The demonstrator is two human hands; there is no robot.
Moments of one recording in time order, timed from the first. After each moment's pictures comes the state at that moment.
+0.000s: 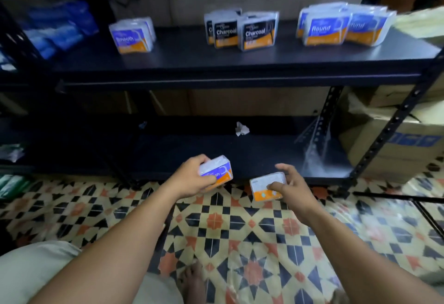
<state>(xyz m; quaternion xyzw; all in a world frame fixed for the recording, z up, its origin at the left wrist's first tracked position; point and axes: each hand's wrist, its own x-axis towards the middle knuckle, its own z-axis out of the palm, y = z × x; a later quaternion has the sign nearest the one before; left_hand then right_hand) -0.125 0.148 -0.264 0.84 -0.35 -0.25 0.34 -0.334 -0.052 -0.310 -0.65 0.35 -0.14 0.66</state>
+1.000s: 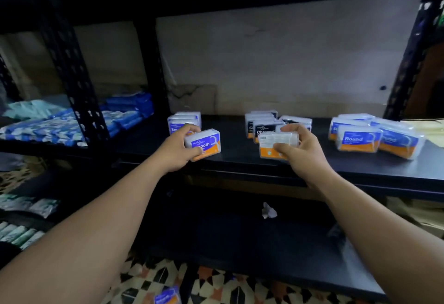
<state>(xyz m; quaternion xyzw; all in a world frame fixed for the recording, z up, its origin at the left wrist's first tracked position) 0.028 0.149 -0.044 0.83 -0.37 0.01 0.43 -0.172 -0.092 -0.056 -0.76 0.20 -0.33 0.52</state>
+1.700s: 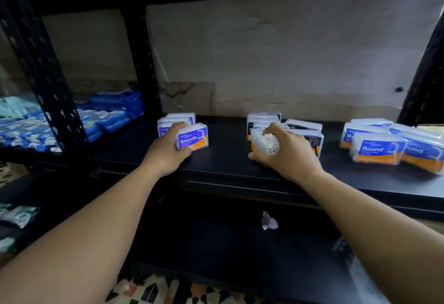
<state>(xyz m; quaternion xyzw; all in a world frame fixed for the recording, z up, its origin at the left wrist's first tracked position) 0.090 0.124 -0.069 0.88 -0.29 0.09 0.35 -0.117 -0.102 -0.048 -0.92 0.18 -0.29 0.18</state>
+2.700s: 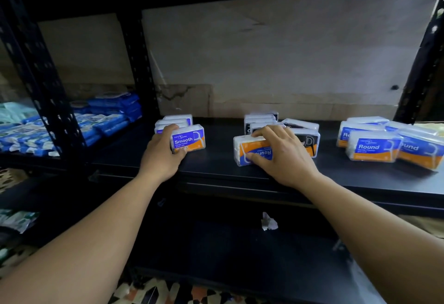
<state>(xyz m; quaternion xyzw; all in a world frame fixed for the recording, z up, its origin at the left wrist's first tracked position) 0.089 0.122 -0.079 0.89 -0.27 0.16 0.34 -0.116 -0.111 -0.059 -0.94 0.08 -0.32 0.10</state>
